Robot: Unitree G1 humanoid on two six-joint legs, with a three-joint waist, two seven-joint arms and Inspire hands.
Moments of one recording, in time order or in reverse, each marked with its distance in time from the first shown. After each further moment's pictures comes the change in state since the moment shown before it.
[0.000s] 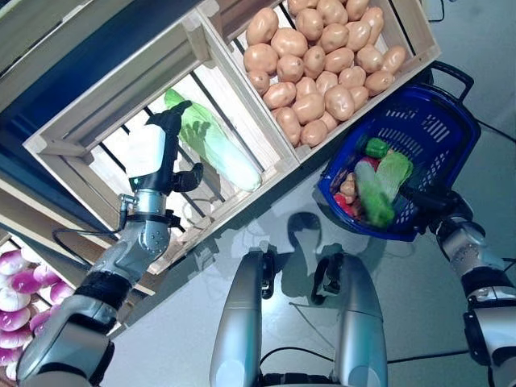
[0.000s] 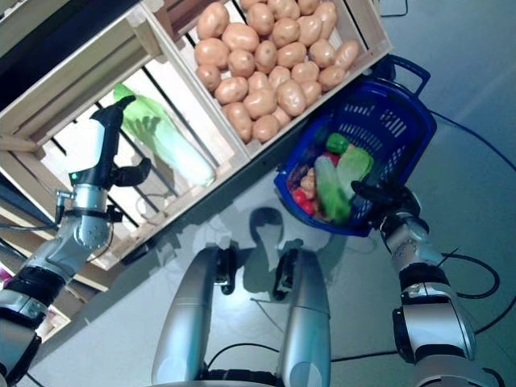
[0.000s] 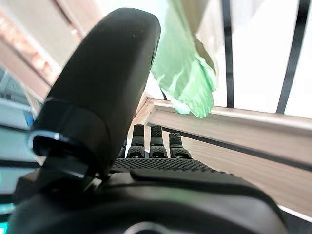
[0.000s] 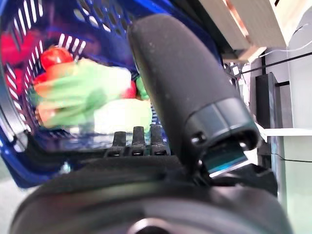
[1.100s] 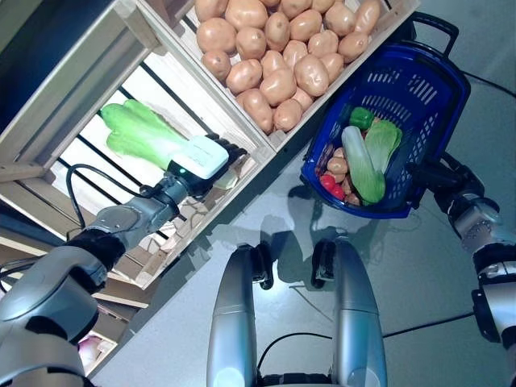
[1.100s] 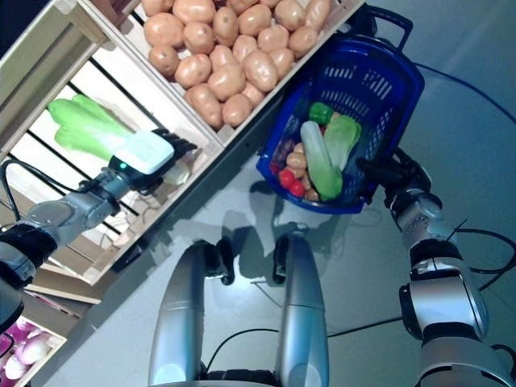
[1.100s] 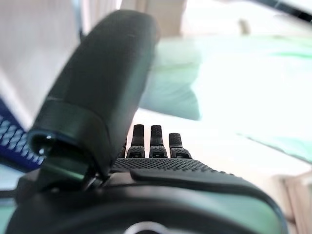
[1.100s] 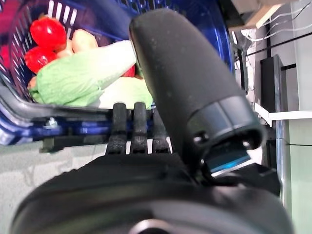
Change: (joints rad) left arm -0.349 0.099 -0.542 0.194 0.285 0.001 -0.253; right arm -0.191 -0.065 0.121 0.140 0.054 -0.016 0.091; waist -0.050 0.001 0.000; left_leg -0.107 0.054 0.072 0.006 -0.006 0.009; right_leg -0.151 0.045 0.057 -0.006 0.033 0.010
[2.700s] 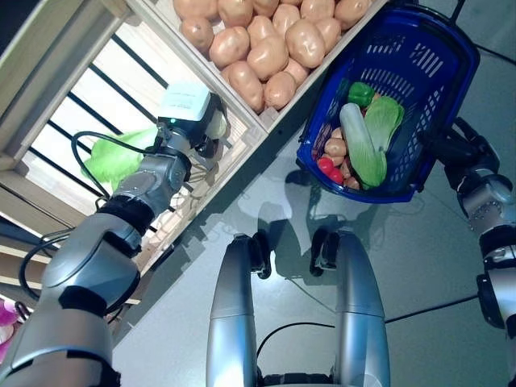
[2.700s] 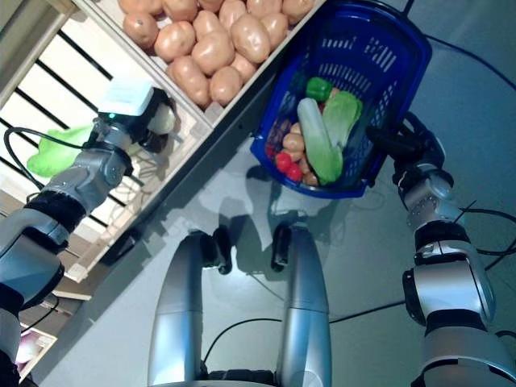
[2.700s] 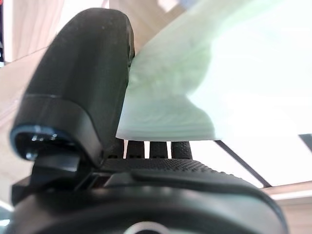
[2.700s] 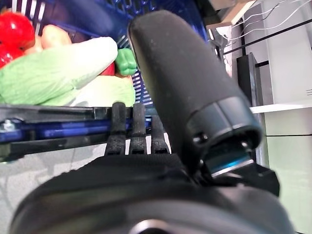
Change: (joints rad) left arm -0.178 -0.232 0.122 0.238 -0.238 0.201 -0.085; right arm -0.080 0.001 0.037 0.009 0.068 -0.063 -0.002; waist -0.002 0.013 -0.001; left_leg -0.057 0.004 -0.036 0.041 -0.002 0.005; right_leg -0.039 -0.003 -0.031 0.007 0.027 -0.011
